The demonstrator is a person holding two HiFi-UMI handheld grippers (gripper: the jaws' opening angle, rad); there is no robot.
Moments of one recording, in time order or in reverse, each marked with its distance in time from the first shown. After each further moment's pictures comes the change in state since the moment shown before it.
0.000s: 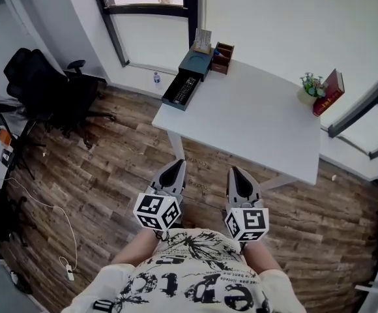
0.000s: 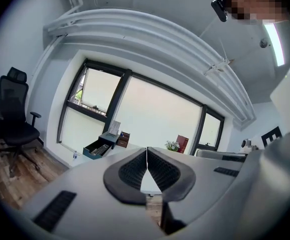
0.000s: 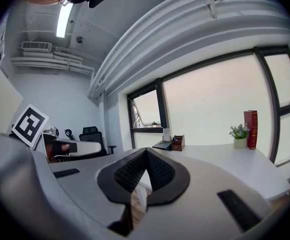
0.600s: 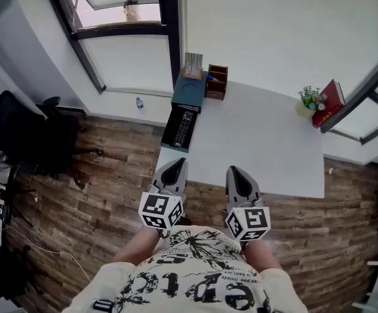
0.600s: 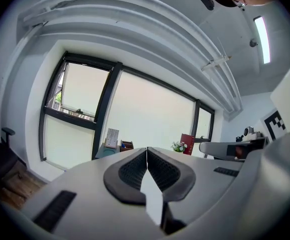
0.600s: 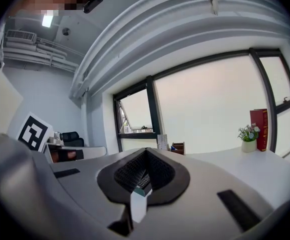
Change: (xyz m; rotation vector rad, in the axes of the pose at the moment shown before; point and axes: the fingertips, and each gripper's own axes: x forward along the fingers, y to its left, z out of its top) left arm 0.157 0.137 0.079 0.131 0.034 -0.159; right arm 0.196 -0.001 0.045 0.043 -0.041 -0.142
